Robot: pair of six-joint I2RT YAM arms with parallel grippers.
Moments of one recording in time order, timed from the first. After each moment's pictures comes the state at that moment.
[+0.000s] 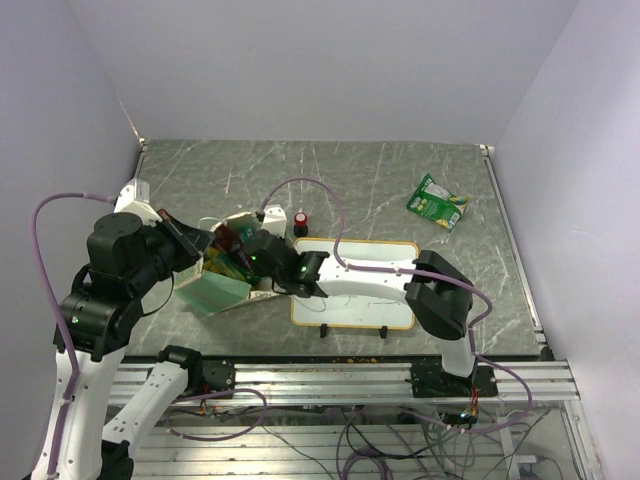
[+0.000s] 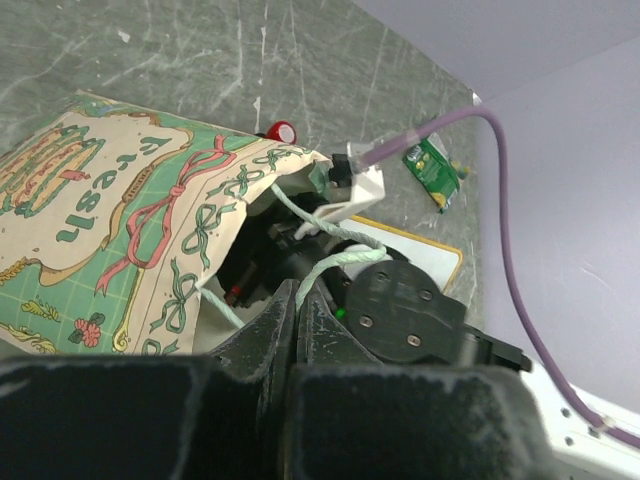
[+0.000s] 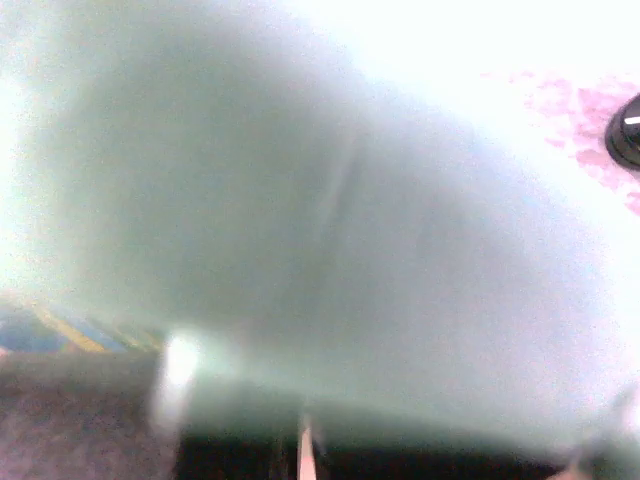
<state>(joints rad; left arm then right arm) -0.24 0.69 1.24 -0.92 0.06 -0.75 1.16 1.97 1.43 -0.06 0.49 0.65</state>
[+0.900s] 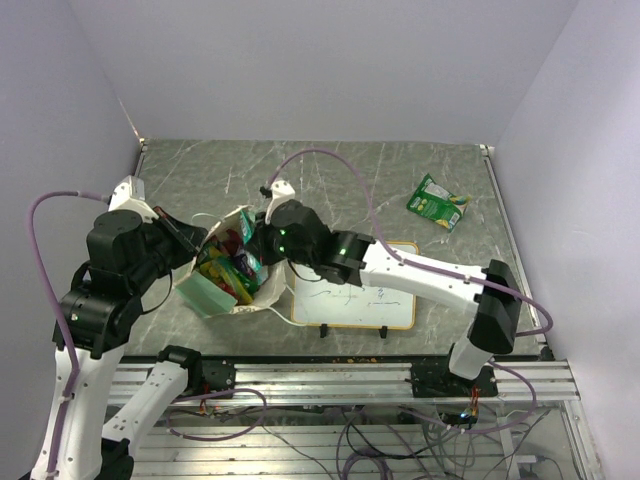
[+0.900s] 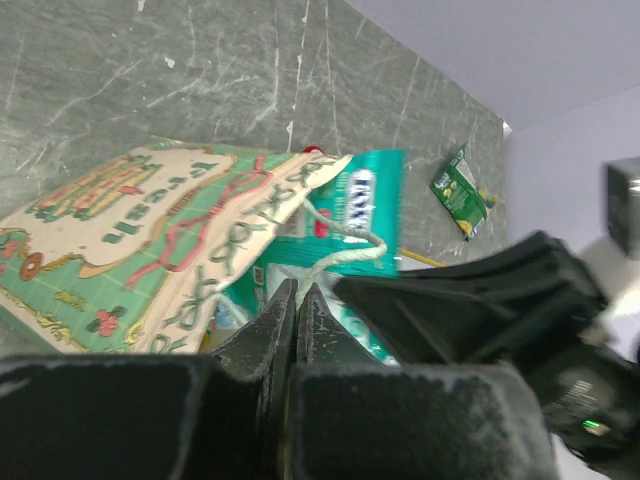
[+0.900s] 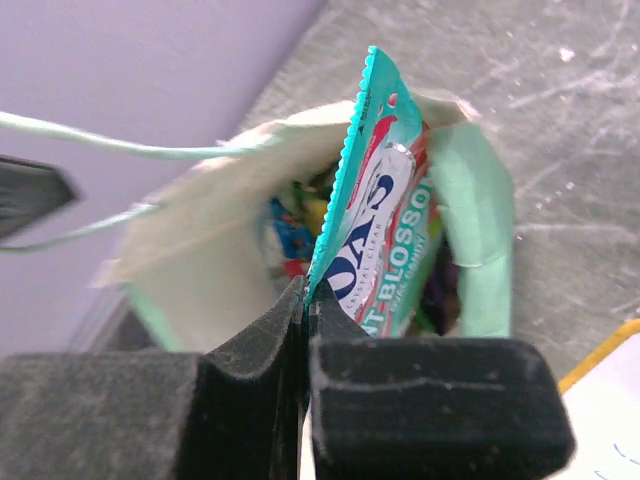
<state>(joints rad) -0.24 0.72 1.25 -0.93 -0.02 -0.74 1.14 1.67 1.51 -0.22 0.17 0.57</state>
